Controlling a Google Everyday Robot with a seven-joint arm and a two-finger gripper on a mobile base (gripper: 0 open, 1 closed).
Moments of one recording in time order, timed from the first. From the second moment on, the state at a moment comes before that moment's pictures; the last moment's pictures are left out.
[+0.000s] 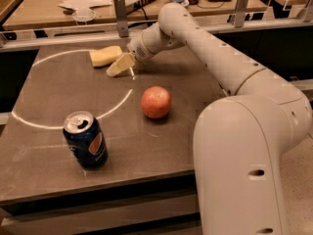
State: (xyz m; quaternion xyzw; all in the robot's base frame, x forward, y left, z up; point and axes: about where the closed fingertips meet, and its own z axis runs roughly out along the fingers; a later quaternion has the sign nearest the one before) arm 0.788 0.116 0.817 -0.52 0.73 0.24 0.38
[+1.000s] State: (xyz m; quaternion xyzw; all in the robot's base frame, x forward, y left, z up) arm 0.787 0.111 0.831 -0.53 0.72 0.24 0.38
